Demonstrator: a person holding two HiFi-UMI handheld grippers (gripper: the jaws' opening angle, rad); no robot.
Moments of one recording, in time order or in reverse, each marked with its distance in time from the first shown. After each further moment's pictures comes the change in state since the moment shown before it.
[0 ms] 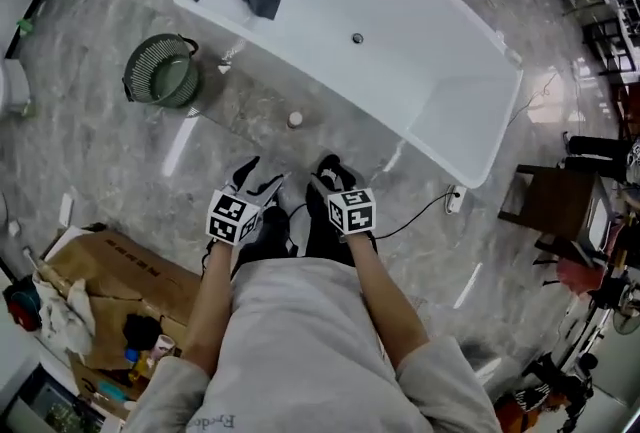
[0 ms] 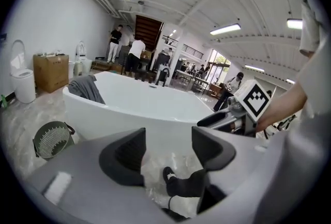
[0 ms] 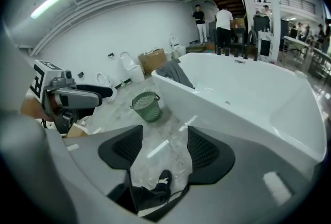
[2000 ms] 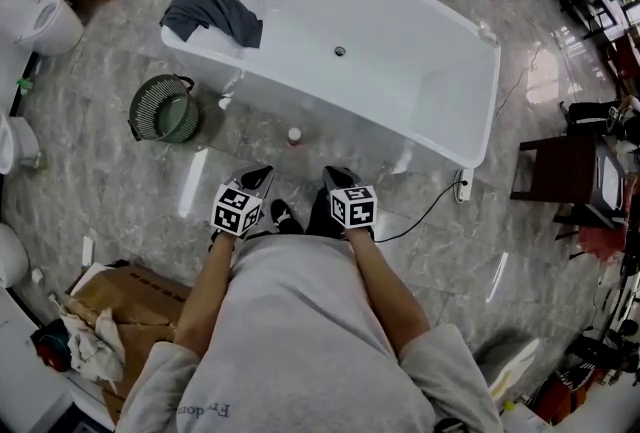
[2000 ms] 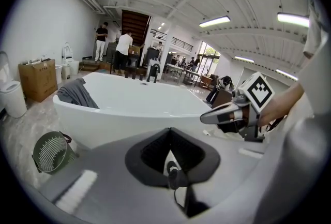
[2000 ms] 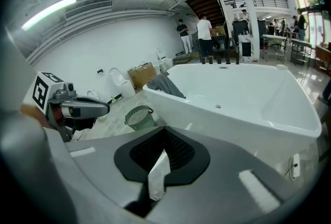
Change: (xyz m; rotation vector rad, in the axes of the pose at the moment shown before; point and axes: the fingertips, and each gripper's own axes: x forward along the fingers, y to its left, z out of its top) left arm -0.003 -0.015 0.014 0.097 0.076 -0.076; right arm -0.044 -0.002 0.010 0.139 -0.146 -0.085
